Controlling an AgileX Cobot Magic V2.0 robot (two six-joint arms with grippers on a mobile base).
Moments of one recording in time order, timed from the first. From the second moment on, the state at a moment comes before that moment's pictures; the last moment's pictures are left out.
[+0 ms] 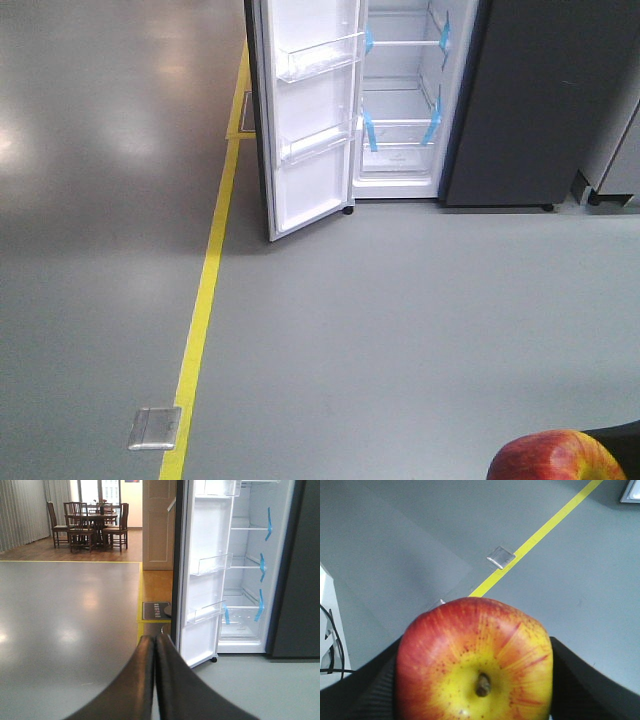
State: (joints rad) left arm 0.00 -0.01 0.02 -0.02 0.08 -0.07; right arm 0.64 0.58 -0.70 0.22 0.95 -0.10
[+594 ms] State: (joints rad) left arm 0.00 -0.01 0.02 -0.02 0.08 -0.07; right arm 0.64 0.58 -0.70 0.22 0.95 -0.10
